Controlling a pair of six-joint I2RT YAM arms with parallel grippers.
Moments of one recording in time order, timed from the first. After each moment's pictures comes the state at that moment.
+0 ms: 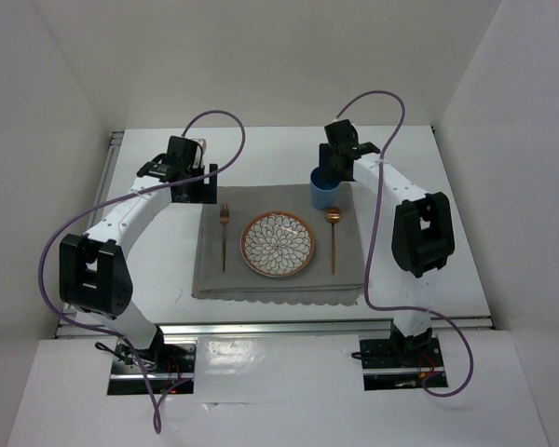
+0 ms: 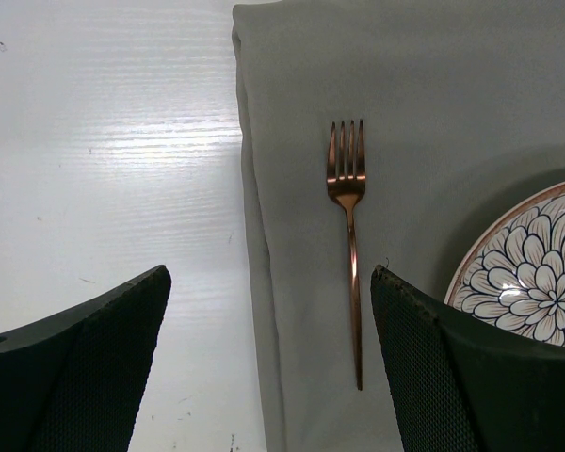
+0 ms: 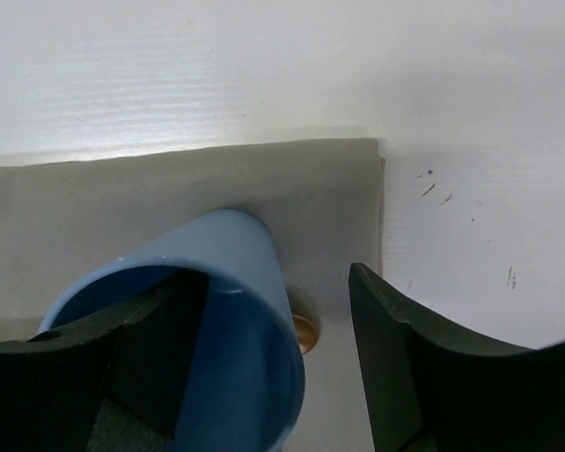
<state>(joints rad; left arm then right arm) -0.21 1.62 1.35 -0.66 -0.10 -0.18 0.33 1.96 1.63 -0.56 0.25 0.28</state>
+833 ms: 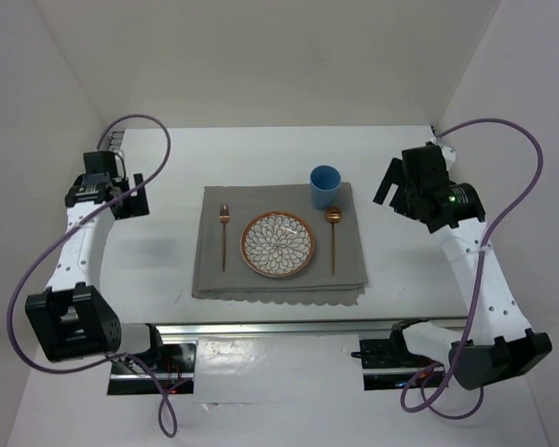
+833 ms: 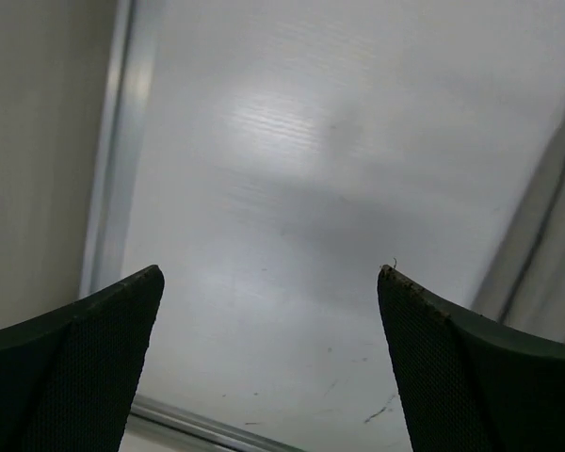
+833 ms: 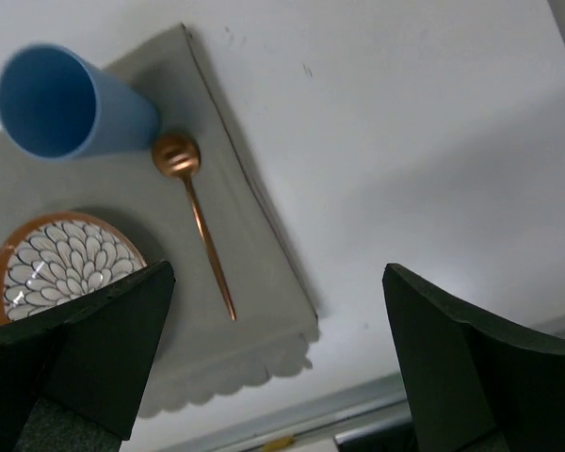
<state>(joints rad) 0.17 1.38 1.22 -0.74 -0.16 -0.03 0.21 1.17 1.39 -1.02 0.36 0.53</state>
